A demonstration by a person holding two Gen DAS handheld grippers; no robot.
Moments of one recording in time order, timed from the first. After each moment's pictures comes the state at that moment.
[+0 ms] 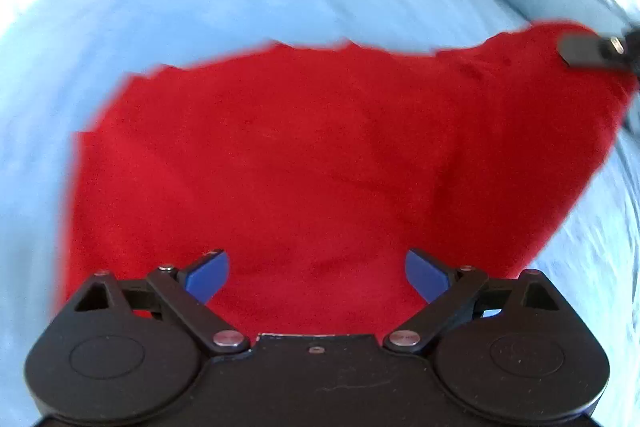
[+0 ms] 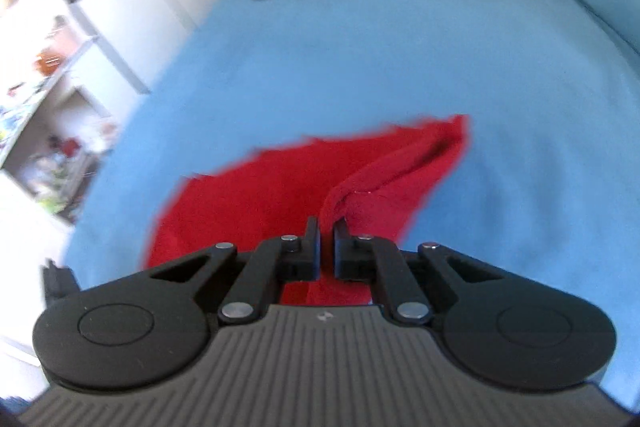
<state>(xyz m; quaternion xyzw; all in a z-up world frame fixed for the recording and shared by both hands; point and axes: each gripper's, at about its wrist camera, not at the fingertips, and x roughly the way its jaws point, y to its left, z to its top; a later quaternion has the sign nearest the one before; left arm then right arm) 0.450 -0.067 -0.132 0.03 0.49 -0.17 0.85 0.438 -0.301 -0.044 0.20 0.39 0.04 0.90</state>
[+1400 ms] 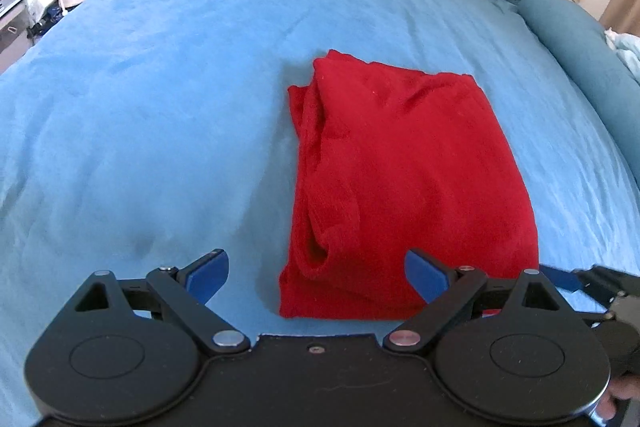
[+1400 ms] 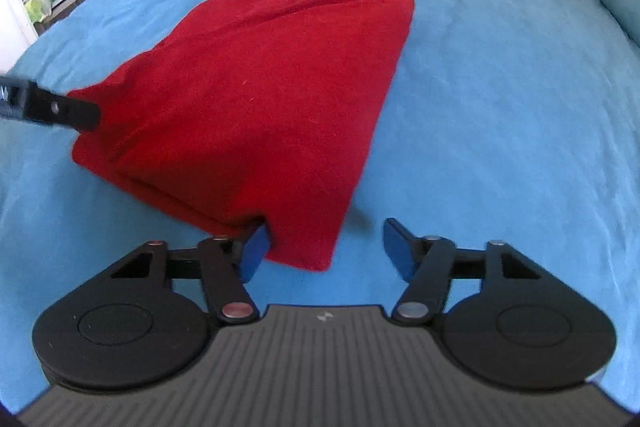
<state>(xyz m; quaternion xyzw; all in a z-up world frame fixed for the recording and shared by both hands) 0.427 0.083 -0.136 -0.07 0.48 -0.08 0.87 0.381 -0.129 -0.165 -0.04 0.46 0.04 0.89</state>
